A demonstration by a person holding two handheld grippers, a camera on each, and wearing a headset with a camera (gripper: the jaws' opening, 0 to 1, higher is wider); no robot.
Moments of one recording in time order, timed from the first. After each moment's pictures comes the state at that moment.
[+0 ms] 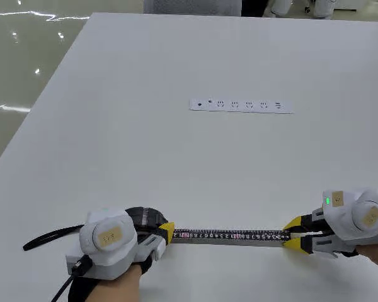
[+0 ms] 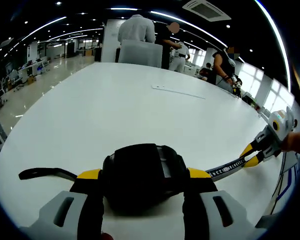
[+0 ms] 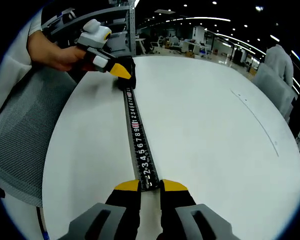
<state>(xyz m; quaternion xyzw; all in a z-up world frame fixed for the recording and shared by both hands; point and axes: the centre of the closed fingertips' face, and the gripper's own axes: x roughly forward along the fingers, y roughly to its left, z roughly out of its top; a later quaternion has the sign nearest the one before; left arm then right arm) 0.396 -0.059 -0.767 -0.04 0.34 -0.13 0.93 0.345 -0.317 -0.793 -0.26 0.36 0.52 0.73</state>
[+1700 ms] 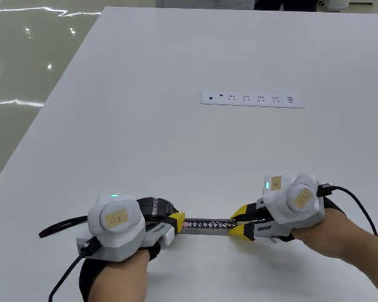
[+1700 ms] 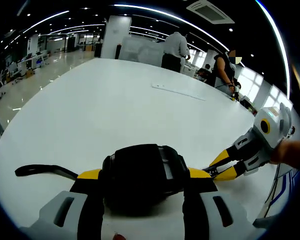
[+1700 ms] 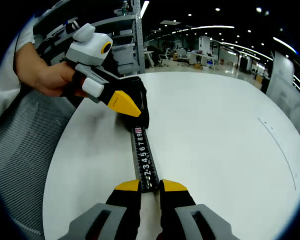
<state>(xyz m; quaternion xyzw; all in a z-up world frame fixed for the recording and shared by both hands) 0.396 -0.058 -0.768 -0.07 0.35 -0.14 0.92 0.366 -0.190 -0.792 -0.21 0.33 0.56 0.73</state>
